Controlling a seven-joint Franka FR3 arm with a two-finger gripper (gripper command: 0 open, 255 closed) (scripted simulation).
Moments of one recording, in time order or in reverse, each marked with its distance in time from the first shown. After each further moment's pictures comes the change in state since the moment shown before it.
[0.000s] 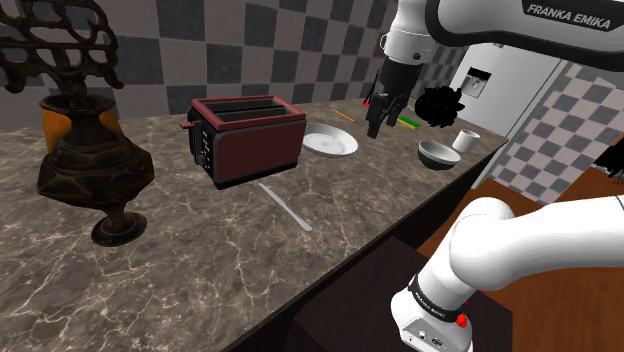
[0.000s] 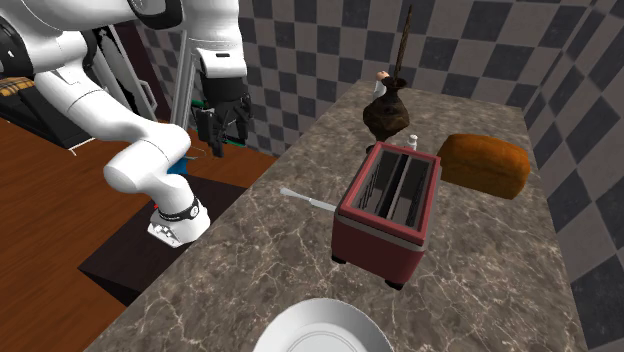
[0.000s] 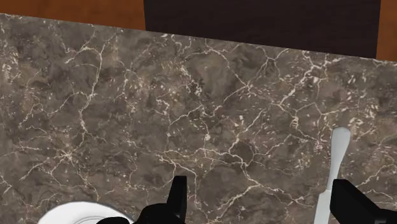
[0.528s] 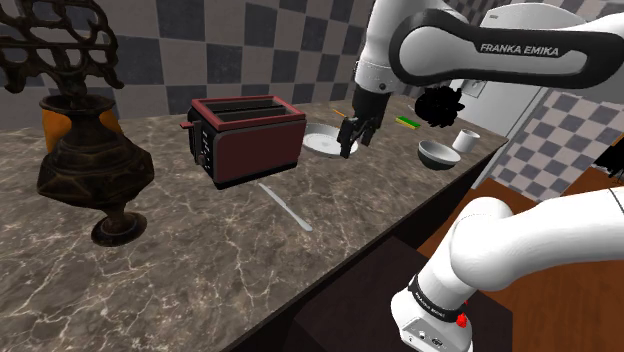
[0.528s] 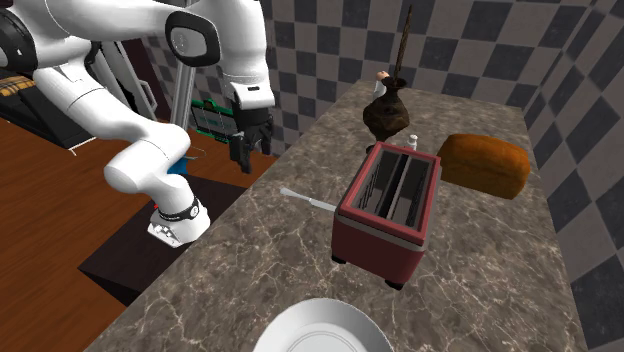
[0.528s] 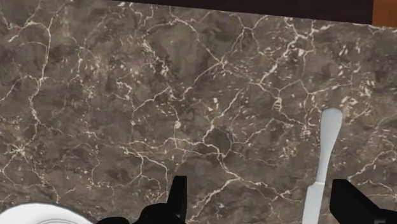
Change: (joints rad) arm 0.018 0.068 0.048 -0.122 0.047 0.209 0.086
